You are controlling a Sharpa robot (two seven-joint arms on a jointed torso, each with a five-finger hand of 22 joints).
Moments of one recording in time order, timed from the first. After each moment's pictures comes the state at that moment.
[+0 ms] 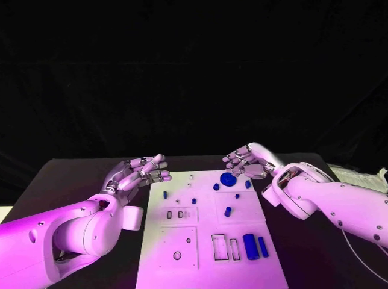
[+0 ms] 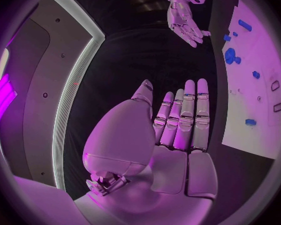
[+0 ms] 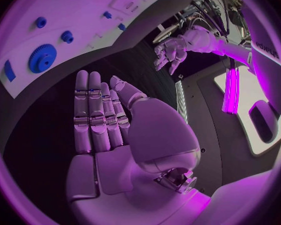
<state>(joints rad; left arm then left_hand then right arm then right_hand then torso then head) 1.11 -0.96 -0.02 1.75 0.10 -0.45 0.52 1.41 0.03 -0.02 0.21 0.13 0.91 0.23 0.10 0.07 0.99 0.18 0.09 0.06 1.11 0.12 0.18 0.13 0.17 0.93 0.23 0.34 0.15 1.13 -0.82 0.05 1.42 -1.07 -0.43 0.21 1.34 0.02 0.26 -0.25 0.19 1.03 0.19 0.07 0.07 1.18 0.12 0.07 0.06 1.37 0.04 0.16 0.11 0.18 1.08 0.13 0.50 0.26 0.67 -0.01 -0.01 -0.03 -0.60</state>
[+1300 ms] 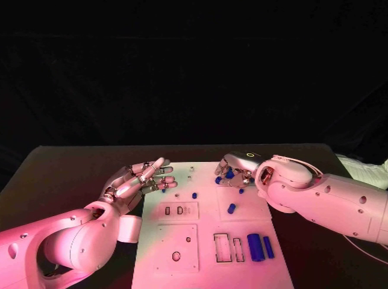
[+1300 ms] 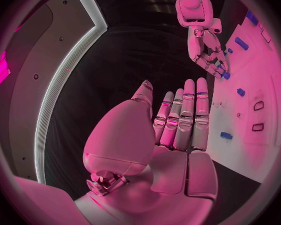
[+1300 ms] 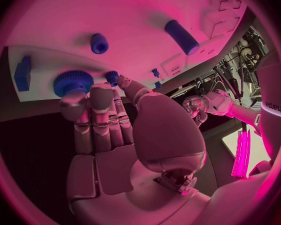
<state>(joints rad) 1.12 -0.98 -0.01 1.85 0.14 -0.40 0.49 1.41 0.03 -0.02 0.20 0.13 0.92 0.23 0.09 0.07 1.00 0.18 0.08 0.06 1.12 0.12 0.18 0.14 0.17 0.95 0.23 0.34 0.15 1.17 -0.76 0.06 1.43 -1.64 -0.21 -0.10 1.30 -0.08 0.38 -0.08 0.17 1.04 0.16 0.07 0.07 1.17 0.09 0.06 0.06 1.46 0.00 0.92 0.68 0.14 1.24 0.10 1.20 0.92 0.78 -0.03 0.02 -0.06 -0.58</state>
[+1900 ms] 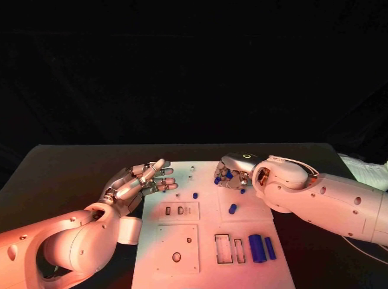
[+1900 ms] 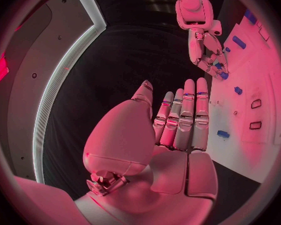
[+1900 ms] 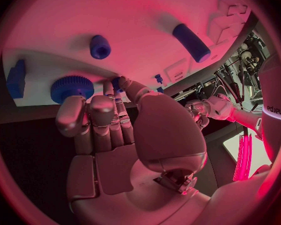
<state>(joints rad) 1.12 -0.98 -0.01 1.85 0.14 -0.40 0.49 1.41 0.03 -0.02 0.20 0.13 0.92 0.23 0.09 0.07 1.00 0.18 0.08 0.07 1.12 0.12 0.18 0.14 0.17 0.95 0.23 0.34 0.15 1.17 -0.74 0.06 1.42 -1.67 -0.18 -0.12 1.30 -0.09 0.40 -0.02 0.17 1.09 0.14 0.07 0.07 1.22 0.08 0.06 0.07 1.47 0.00 1.08 0.83 0.11 1.29 0.10 1.30 1.06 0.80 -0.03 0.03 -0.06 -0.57</state>
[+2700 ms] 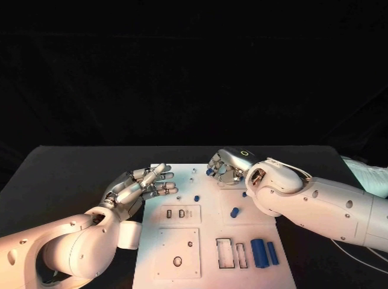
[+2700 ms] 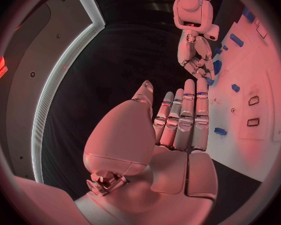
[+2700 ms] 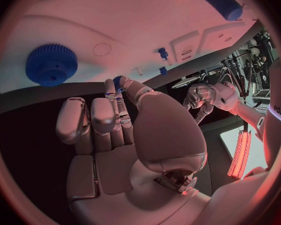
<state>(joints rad) 1.12 -0.98 -0.01 1.85 0.14 -0.40 0.48 1.41 0.03 -0.02 0.19 0.13 0.92 0.23 0.08 0.07 1.00 0.18 0.08 0.07 1.12 0.13 0.17 0.14 0.17 0.95 0.23 0.34 0.15 1.18 -0.70 0.06 1.42 -1.66 -0.39 -0.17 1.32 -0.05 0.42 0.00 0.16 1.13 0.13 0.09 0.09 1.27 0.06 0.07 0.08 1.46 -0.01 1.14 0.90 0.11 1.31 0.09 1.34 1.12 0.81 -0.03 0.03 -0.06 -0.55</state>
